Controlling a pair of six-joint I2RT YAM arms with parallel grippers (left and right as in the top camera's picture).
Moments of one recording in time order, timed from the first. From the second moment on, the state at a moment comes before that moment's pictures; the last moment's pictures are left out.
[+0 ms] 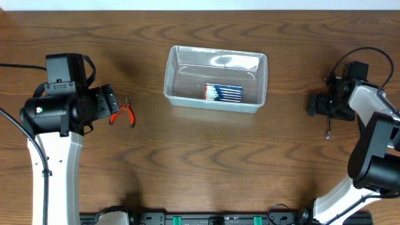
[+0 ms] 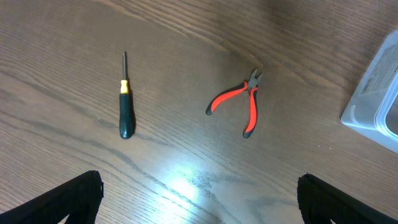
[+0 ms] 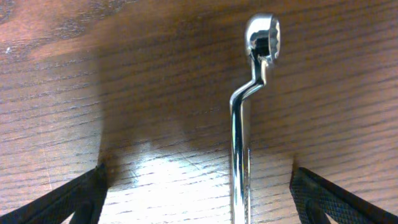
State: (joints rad) left arm 0.09 1.27 1.39 -1.23 -0.19 -0.22; right arm -0.30 1.91 1.14 -0.62 -0.02 -0.10
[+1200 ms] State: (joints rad) left arm 0.09 1.27 1.39 -1.24 -0.19 -0.22; right arm -0.30 1.90 1.14 -0.63 -0.03 -0.07
